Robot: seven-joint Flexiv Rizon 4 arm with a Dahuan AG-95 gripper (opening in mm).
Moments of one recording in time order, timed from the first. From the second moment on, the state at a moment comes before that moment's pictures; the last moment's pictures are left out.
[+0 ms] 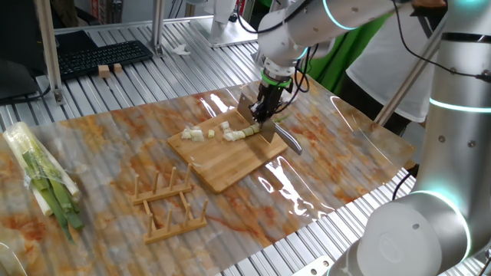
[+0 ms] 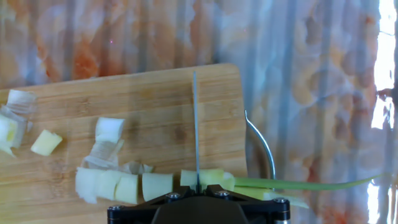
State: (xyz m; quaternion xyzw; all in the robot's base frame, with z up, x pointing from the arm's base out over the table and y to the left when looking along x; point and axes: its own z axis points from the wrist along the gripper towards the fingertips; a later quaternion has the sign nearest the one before) arm 0.559 -0.197 0.035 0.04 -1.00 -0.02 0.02
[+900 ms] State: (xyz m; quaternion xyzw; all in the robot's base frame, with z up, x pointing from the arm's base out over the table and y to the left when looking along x) arm 0.546 -0.183 0.081 0.02 -1.00 -0.01 0.03
